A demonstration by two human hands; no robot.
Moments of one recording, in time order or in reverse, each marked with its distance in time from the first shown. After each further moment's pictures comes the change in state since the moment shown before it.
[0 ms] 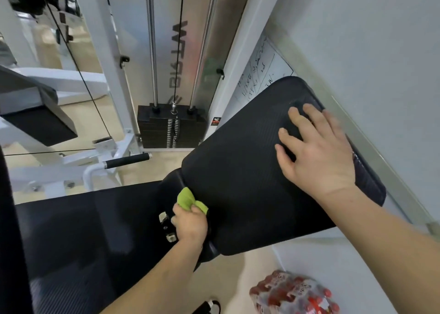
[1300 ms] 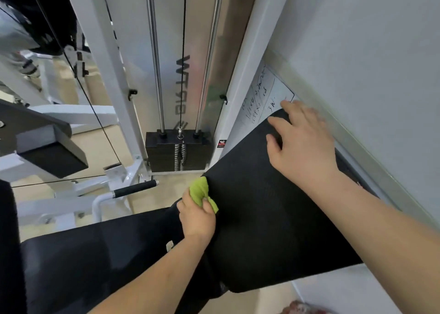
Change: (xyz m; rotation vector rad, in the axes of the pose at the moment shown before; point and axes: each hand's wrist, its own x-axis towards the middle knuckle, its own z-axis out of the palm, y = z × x) left_hand 0.011 0.080 -0.004 0.017 0.031 0.395; right_hand 0.077 0.001 0.002 0.203 -0.015 0.200
